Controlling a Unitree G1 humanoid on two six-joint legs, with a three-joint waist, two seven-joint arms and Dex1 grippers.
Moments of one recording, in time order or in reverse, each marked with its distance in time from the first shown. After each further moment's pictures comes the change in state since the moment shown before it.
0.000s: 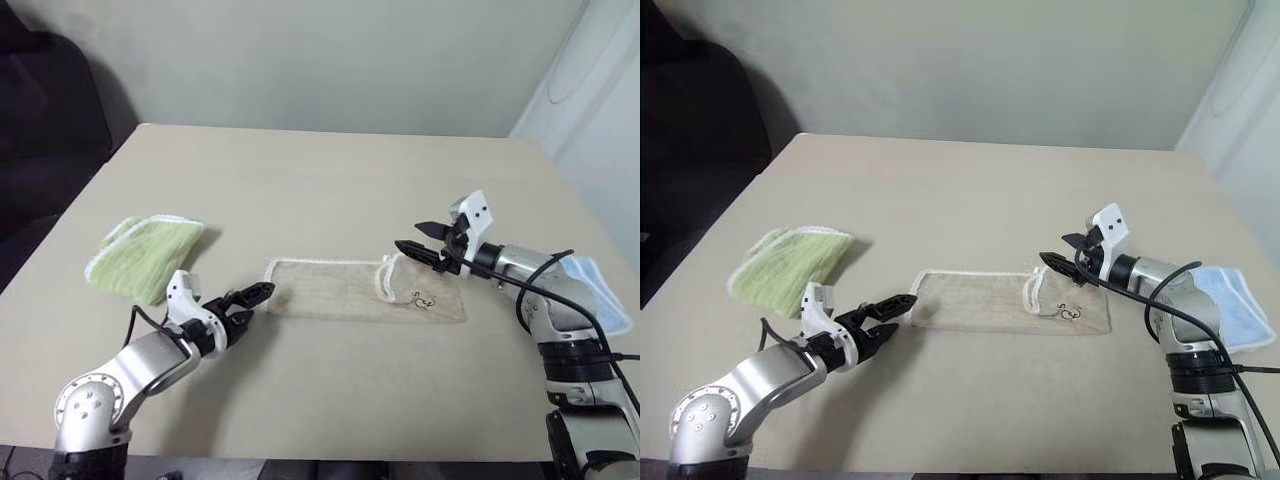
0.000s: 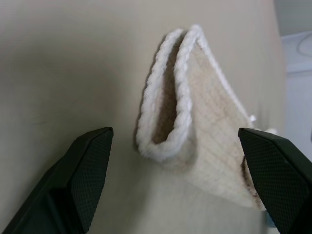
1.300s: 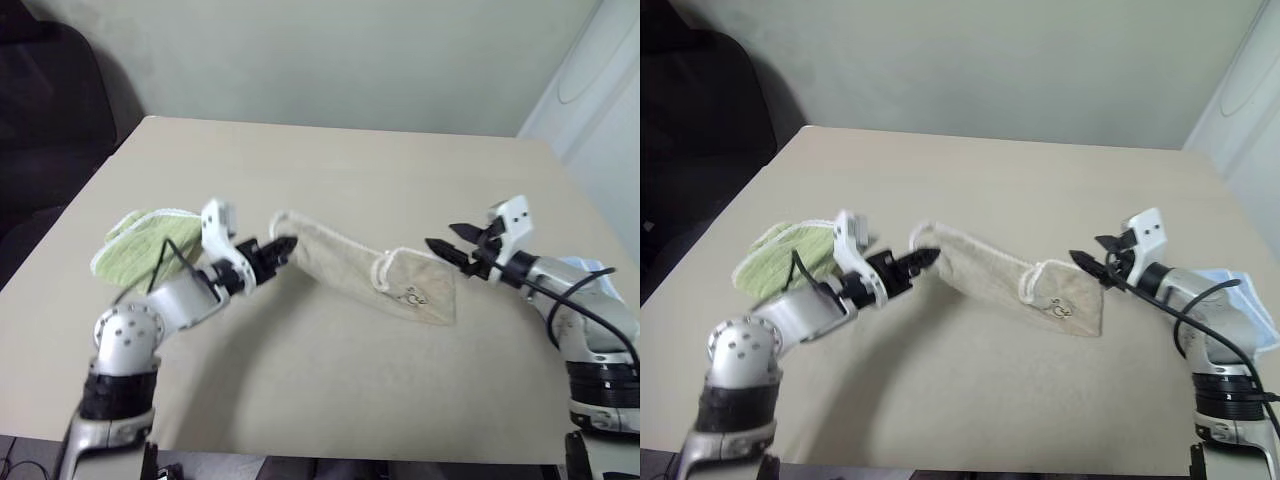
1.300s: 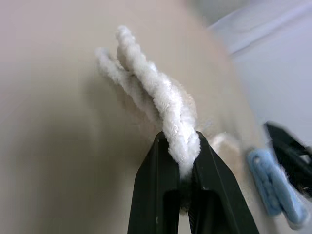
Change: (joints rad) left arm -0.435 0.062 -0.128 0.040 0.390 0.072 -0.393; right arm 0.130 -0.073 -0.183 -0.126 0.051 0.061 -0.093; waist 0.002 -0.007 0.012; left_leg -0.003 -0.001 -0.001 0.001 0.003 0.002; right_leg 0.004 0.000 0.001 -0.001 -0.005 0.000
